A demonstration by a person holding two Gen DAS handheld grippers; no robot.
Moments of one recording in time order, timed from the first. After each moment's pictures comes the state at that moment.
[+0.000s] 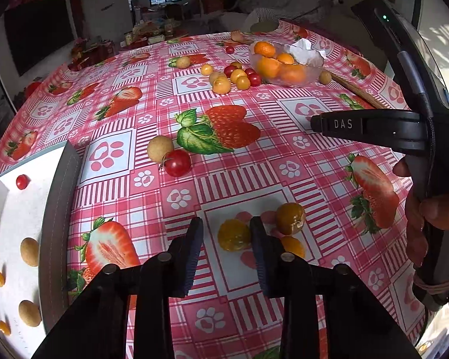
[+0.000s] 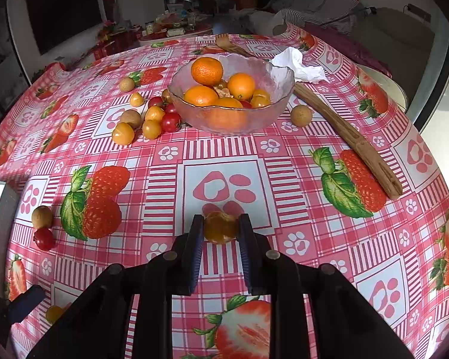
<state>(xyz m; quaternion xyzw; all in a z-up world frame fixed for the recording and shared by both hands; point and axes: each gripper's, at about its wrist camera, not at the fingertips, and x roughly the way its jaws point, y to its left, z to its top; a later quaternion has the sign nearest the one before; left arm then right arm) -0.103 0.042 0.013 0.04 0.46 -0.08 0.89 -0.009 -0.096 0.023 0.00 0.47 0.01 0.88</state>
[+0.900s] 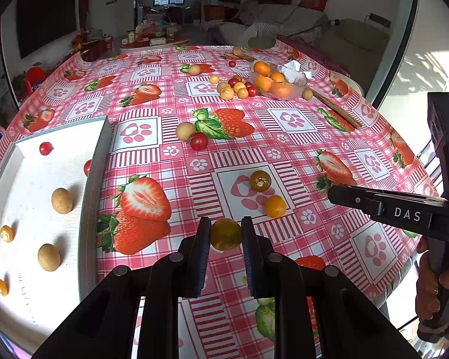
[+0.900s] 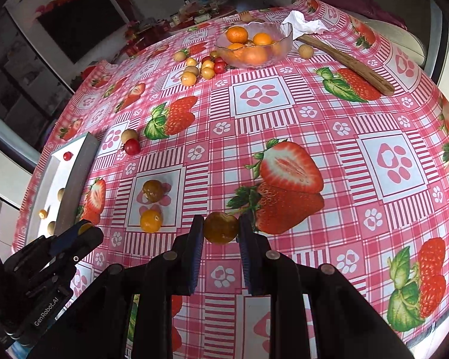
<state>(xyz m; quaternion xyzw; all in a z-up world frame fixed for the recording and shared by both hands) -0.166 0.087 0.048 -0.02 0.44 -0.09 0.89 -0.131 -0.104 0.042 0.10 0.51 0.11 0.85</state>
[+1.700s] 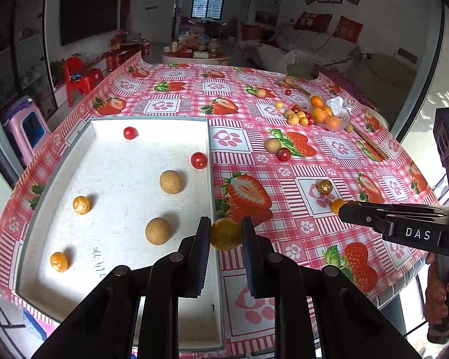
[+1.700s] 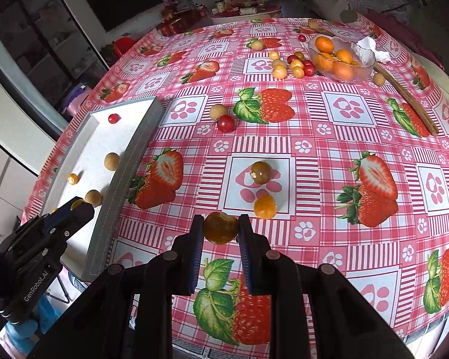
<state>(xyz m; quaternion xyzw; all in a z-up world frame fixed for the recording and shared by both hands) -0.210 0.192 0.064 -0.07 0.40 -0.02 0.91 -0.154 0.002 0.064 0.03 0.52 0.18 0.84</state>
